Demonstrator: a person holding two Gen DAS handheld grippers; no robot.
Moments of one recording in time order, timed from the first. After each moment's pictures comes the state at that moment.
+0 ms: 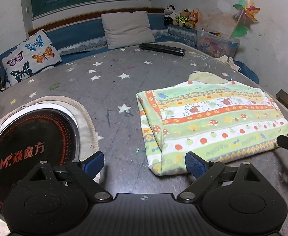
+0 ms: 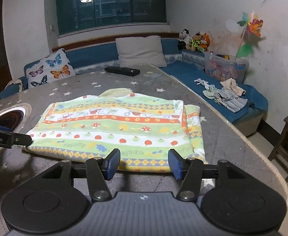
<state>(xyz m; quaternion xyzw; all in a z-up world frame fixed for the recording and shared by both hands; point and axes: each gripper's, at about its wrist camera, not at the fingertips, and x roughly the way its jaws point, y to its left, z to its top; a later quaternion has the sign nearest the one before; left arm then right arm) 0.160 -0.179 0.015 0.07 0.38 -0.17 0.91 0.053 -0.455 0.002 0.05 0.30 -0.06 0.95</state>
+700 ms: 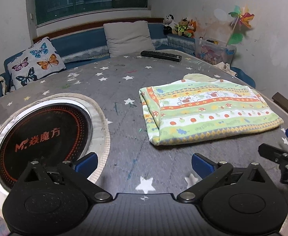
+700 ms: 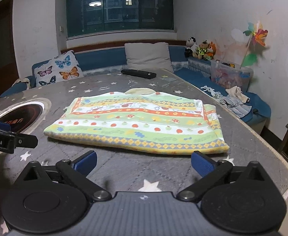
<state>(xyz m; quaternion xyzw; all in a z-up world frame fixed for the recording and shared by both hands) 0.104 -0.156 0.023 0.07 0.35 -0.17 0.92 0.020 -0.401 0.002 0.03 0.28 -0.05 0.96</state>
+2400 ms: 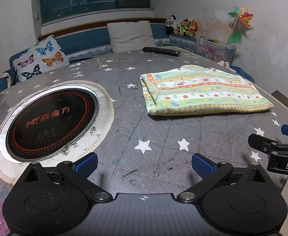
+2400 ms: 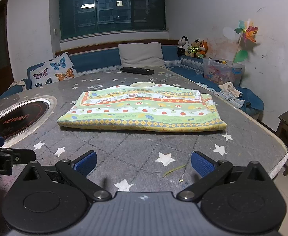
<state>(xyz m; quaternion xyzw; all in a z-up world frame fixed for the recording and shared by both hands) 0.049 -0.142 0.014 0.07 0.35 -0.16 0.92 -0.017 -0.372 -0.001 0.05 0.28 -0.08 0.96</state>
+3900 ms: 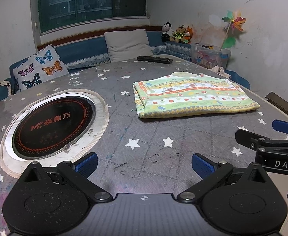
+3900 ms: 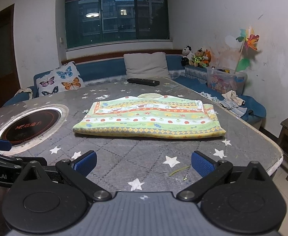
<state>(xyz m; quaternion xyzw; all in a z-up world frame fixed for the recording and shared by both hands) 0.012 -0.148 0.031 0.07 0.32 -0.17 0.93 -0.045 -0.359 0.018 0.05 0.25 -0.06 0.97</state>
